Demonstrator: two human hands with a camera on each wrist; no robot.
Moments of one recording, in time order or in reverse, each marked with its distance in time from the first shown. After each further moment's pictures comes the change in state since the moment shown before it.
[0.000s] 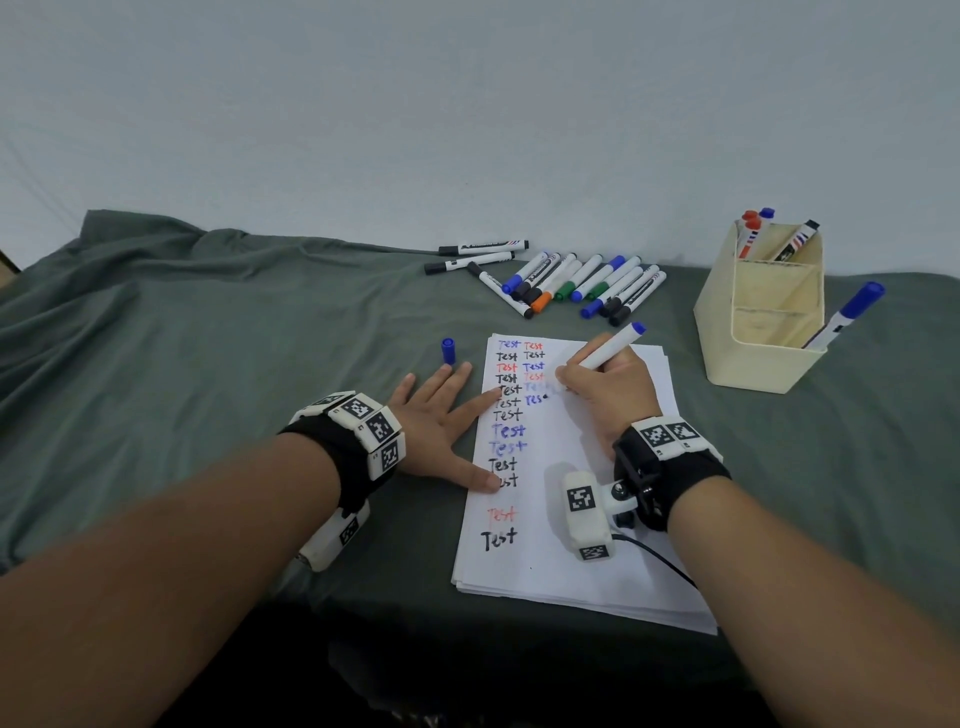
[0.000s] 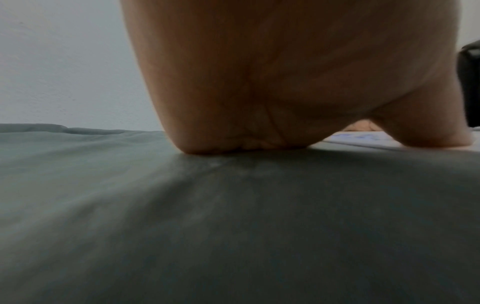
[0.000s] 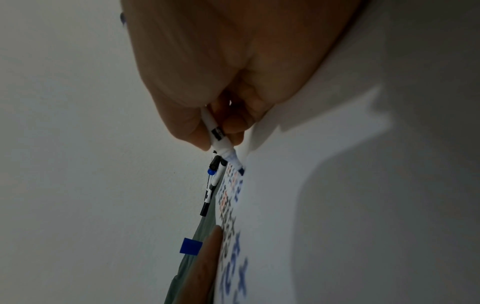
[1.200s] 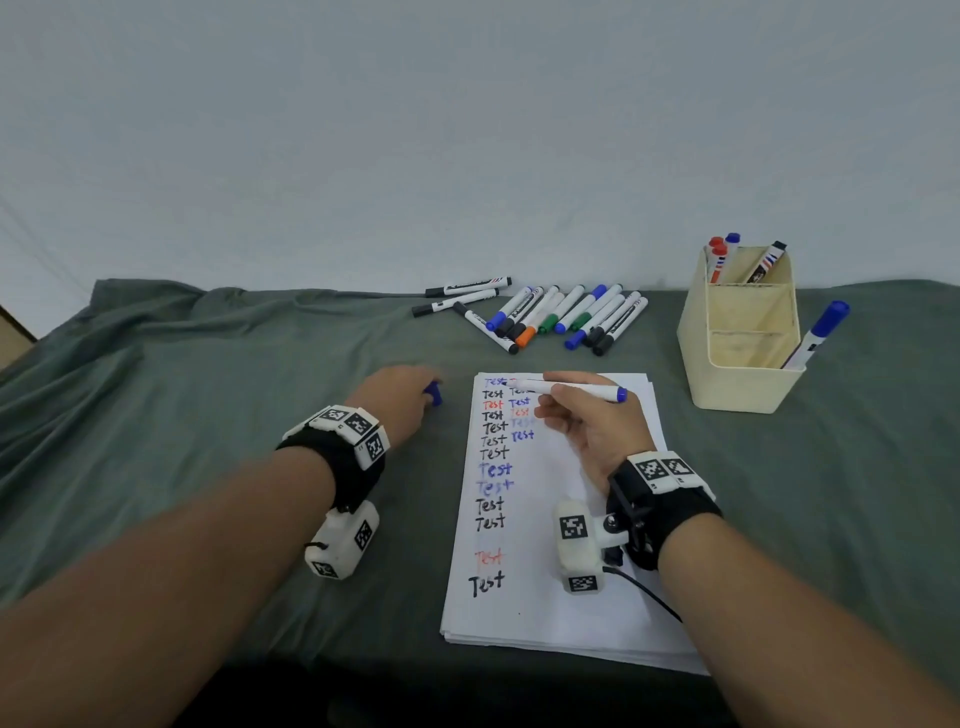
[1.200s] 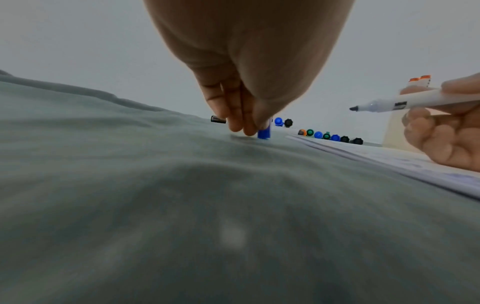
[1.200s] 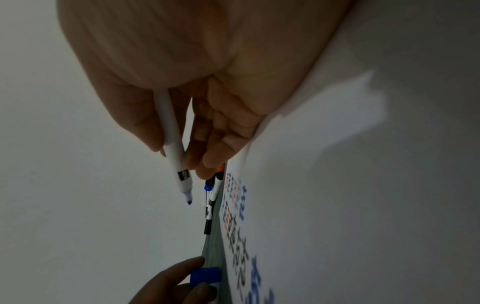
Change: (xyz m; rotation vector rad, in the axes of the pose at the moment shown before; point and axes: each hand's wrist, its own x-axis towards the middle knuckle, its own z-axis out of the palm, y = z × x) left_hand 0.030 -0.034 -0.044 -0.187 0.527 -0.175; right_hand 0.006 0.008 -0.002 0.573 -0.094 0.105
